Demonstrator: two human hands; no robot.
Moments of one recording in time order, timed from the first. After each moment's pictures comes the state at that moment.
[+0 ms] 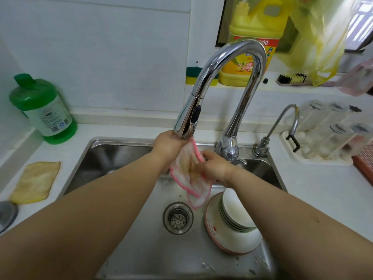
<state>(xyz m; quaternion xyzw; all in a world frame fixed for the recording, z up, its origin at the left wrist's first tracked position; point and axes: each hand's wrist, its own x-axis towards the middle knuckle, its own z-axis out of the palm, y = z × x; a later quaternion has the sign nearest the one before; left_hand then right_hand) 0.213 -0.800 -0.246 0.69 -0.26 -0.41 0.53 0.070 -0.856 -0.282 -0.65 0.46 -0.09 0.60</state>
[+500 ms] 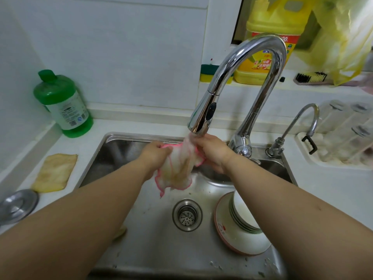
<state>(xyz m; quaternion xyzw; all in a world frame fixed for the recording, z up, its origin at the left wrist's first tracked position) 0.256 -0.755 -0.265 0.77 -0.26 -0.38 0.45 0.119 -0.845 -0.253 -0.58 0.38 -0.18 0.70</state>
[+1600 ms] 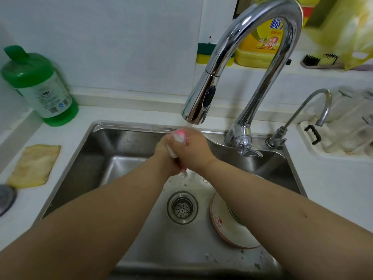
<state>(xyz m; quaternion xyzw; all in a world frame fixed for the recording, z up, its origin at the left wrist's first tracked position) 0.210 -0.791 -0.284 0.53 0.07 -0.56 0.63 0.137 -0.818 -0.266 -0.78 0.36 -0.23 0.45</state>
